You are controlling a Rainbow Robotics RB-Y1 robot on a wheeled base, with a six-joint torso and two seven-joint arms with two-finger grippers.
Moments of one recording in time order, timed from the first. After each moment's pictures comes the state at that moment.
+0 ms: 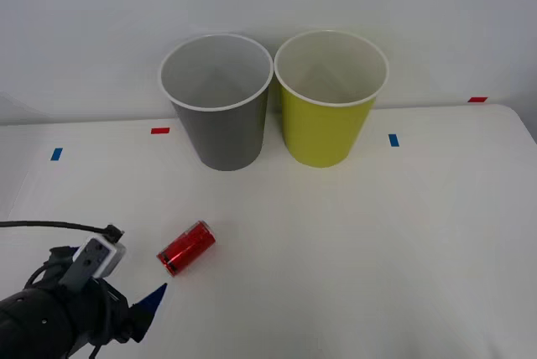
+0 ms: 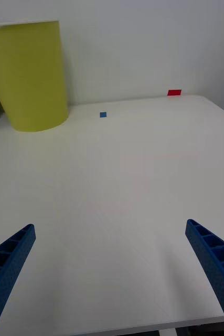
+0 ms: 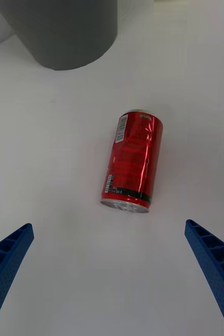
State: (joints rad) right arm 1.20 -0.10 0.01 -1.90 0.31 -0.80 1.06; left arm 0.44 1.12 -0.35 -2.51 0.20 0.72 -1.17
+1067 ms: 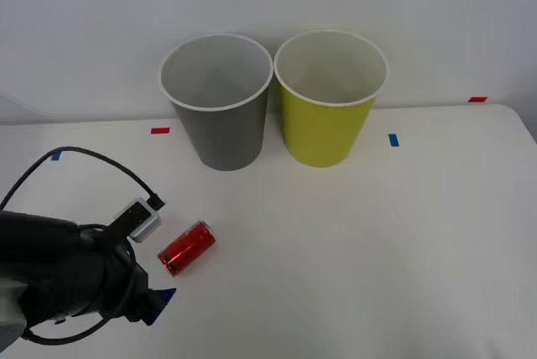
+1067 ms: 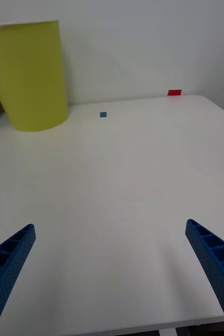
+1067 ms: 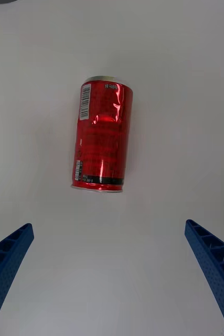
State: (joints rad) right arm 1.20 -0.10 0.01 -1.90 0.31 -0.80 1.06; left arm -0.06 0.97 -0.36 -2.46 0.74 1.40 -1.35
